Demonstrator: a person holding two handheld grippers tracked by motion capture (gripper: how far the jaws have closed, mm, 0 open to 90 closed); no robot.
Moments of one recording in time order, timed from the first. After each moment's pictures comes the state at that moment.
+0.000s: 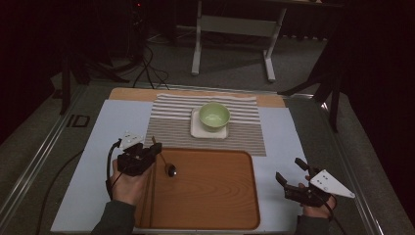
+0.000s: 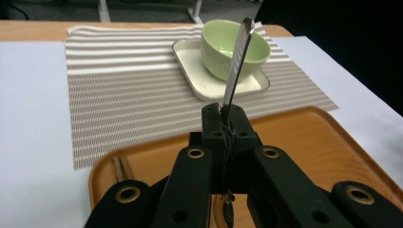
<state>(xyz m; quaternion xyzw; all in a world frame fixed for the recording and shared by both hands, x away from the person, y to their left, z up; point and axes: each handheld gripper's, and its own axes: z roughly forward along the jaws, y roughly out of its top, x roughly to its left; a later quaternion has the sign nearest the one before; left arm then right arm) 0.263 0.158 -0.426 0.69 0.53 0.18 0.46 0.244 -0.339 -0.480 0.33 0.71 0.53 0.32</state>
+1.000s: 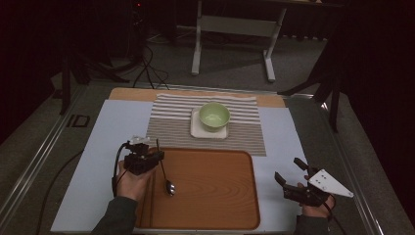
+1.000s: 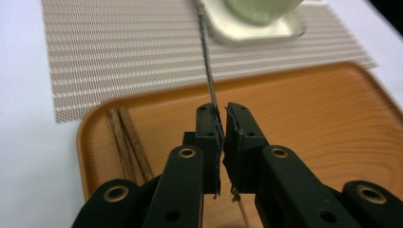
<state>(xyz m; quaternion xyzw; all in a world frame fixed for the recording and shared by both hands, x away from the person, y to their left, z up) 0.301 0.160 -0.477 0.72 0.57 0.11 0.39 0.245 -0.337 -0.480 0.33 0.71 0.53 0.32</state>
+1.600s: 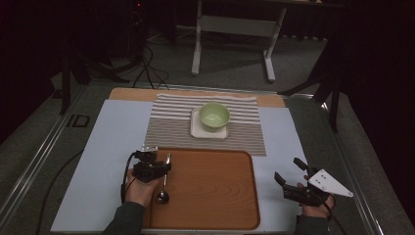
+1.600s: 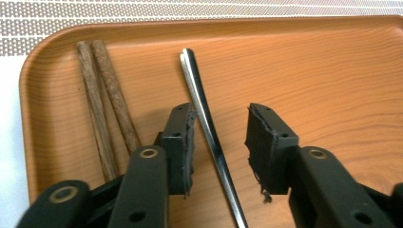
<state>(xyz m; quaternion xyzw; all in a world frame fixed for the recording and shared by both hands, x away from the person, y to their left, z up) 0.299 0.146 -0.517 0.72 0.59 0.08 0.36 0.245 -0.337 -0.480 0.33 0.71 0.53 0.32</state>
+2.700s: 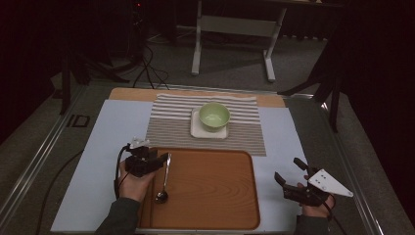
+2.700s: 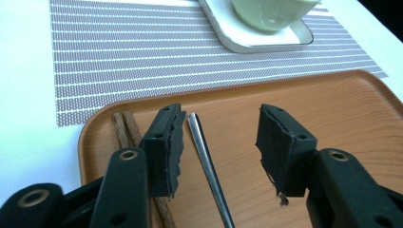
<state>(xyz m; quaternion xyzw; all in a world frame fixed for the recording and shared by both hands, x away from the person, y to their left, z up) 0.297 0.161 -0.487 0.70 0.56 0.14 0.42 0.246 -0.337 -0.480 0.33 0.71 0.53 0.32</state>
